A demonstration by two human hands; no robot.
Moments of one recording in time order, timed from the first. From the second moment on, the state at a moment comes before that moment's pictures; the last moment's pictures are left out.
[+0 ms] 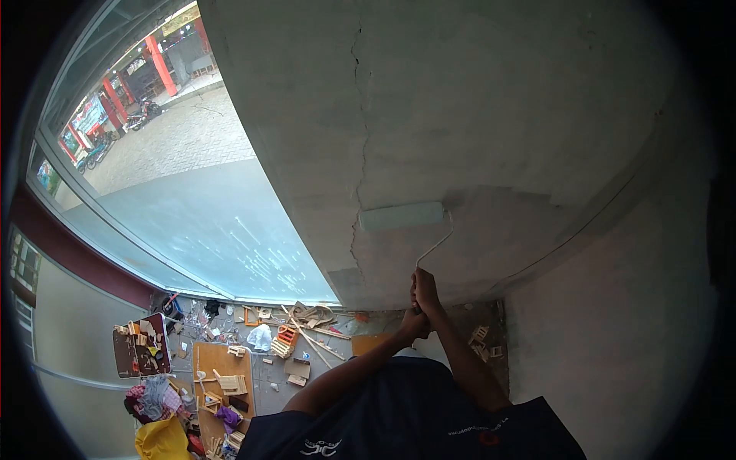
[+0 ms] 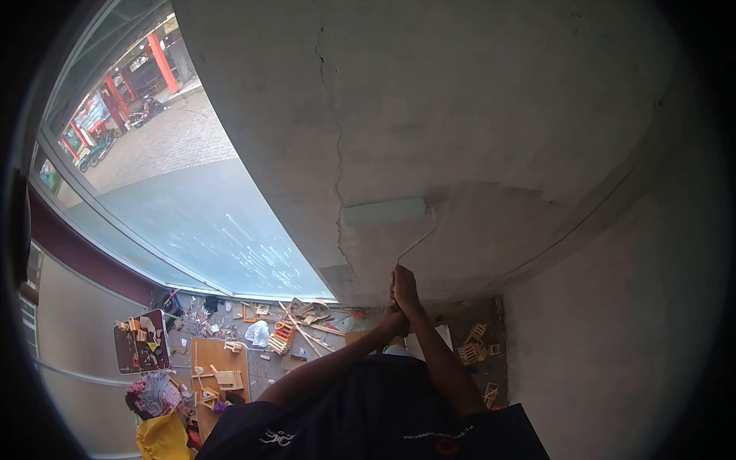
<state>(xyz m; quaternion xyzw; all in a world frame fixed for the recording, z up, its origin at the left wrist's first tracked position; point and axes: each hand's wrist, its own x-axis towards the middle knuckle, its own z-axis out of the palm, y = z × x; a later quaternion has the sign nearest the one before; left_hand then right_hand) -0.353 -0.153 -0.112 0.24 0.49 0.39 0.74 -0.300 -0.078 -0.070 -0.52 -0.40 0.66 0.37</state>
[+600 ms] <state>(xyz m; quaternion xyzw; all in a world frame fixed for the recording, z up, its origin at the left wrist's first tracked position) -0.395 -0.152 0.001 0.29 0.46 0.46 0.70 -0.340 -0.074 0.044 -0.44 -0.45 0.66 0.41</state>
